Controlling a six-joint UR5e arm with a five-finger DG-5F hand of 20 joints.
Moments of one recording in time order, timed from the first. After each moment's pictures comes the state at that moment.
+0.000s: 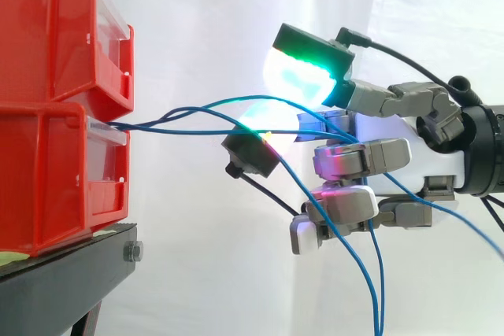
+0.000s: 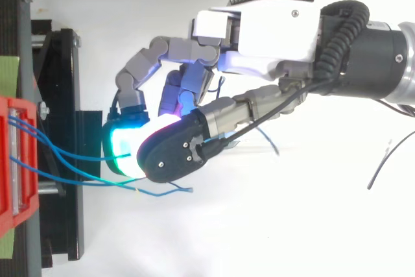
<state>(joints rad) 0.08 -2.26 -1.21 -2.83 -1.45 -0.11</state>
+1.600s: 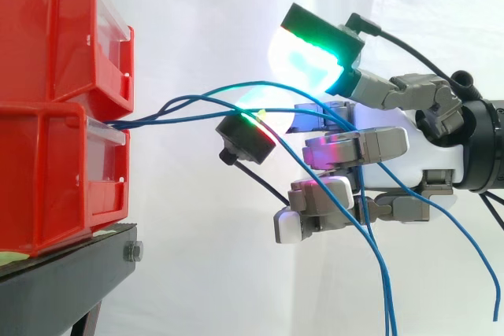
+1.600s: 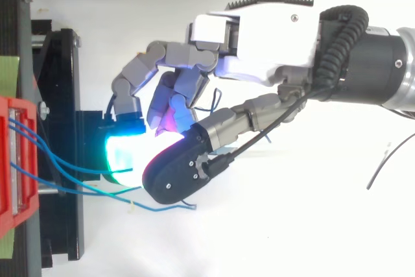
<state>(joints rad) 0.09 -2.26 -1.21 -2.81 -1.44 -0.10</state>
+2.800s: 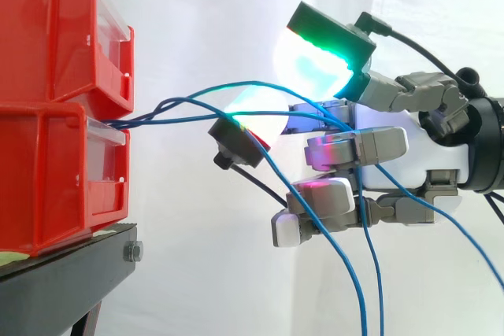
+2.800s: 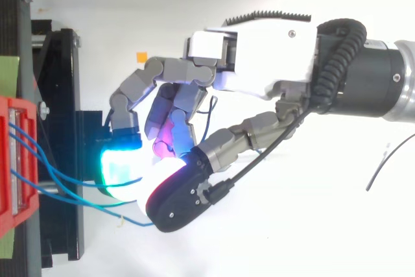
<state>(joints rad) 0.10 -2.26 -1.21 -2.81 -1.43 -0.10</state>
